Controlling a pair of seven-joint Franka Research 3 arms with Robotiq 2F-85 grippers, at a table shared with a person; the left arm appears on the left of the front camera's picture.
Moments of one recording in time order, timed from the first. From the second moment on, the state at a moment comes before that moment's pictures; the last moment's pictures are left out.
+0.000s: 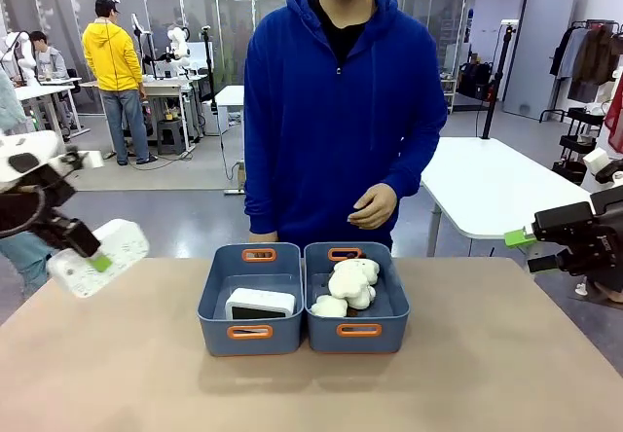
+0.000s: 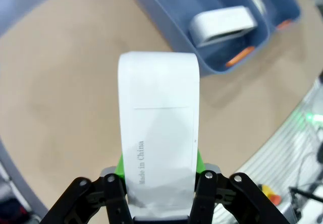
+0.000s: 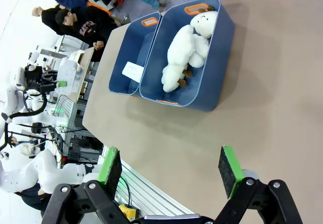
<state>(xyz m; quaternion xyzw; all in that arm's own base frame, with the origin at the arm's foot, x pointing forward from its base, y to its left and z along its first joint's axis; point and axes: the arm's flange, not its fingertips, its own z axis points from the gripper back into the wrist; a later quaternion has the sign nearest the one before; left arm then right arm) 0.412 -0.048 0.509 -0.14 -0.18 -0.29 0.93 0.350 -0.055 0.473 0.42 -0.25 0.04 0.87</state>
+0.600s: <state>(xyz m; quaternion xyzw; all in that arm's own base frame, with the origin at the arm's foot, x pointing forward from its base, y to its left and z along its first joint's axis) 0.477 -0.229 0.516 -0.03 -0.18 -0.55 0.82 0.350 -0.054 0.473 0.42 -0.25 0.04 0.87</state>
